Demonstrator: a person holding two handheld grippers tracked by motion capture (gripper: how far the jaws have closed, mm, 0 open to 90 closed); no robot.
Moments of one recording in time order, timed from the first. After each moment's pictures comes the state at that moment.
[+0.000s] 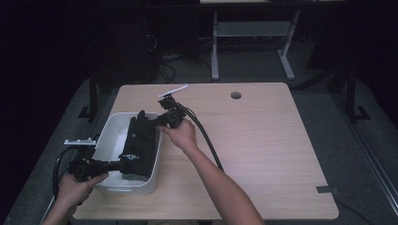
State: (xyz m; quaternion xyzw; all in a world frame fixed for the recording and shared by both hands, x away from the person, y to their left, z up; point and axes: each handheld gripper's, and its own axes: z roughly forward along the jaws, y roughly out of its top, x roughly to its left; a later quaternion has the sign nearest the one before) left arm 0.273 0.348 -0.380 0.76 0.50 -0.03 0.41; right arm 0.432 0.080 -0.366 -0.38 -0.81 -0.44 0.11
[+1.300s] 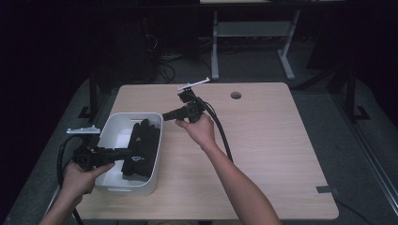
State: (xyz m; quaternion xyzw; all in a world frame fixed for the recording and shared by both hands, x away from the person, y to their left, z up) left arm 0.286 0.323 -0.346 0.76 0.47 -0.01 0.44; right arm 0.429 0.022 -0.341 -0.40 -0.79 -0.46 0.07
